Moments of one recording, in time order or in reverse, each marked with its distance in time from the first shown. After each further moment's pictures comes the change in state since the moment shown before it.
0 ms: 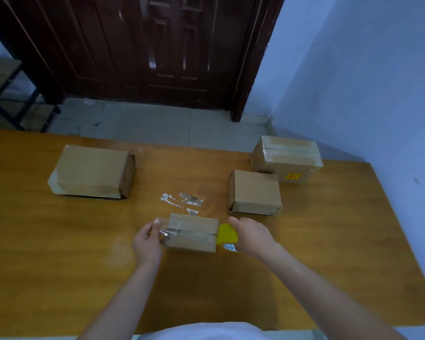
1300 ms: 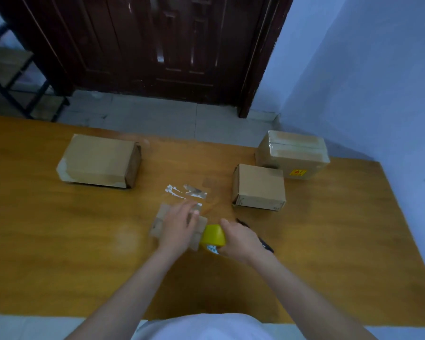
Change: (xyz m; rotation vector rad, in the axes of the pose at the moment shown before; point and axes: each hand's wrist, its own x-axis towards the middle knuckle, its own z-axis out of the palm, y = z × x) left_hand -0.025 0.028 0.025 0.703 -0.402 0.580; right_hand -0.006 -0.027 0.026 0.164 0.018 -0.107
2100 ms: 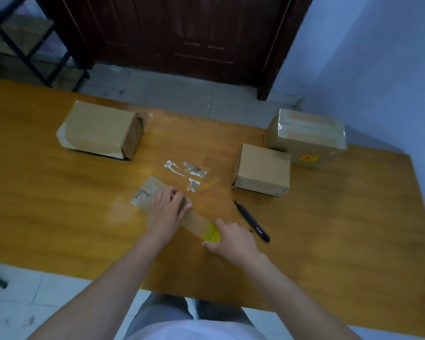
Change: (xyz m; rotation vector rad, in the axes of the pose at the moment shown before) left_hand -0.019 -0.023 0.028 0.428 0.160 0.122; right_hand -0.022 0.021 0.030 0.078 -0.069 -0.018
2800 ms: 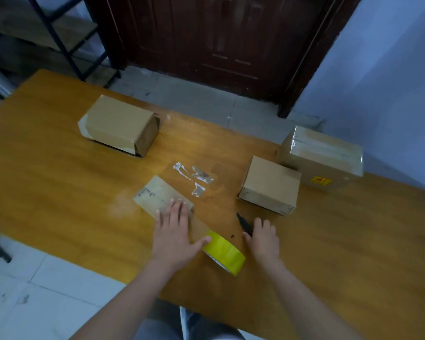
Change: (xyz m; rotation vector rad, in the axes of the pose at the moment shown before) left_hand -0.037 0.058 -0.002 0.220 -0.352 -0.312; right_hand 0.045 0.097 0.016 -0.096 0.131 0.299
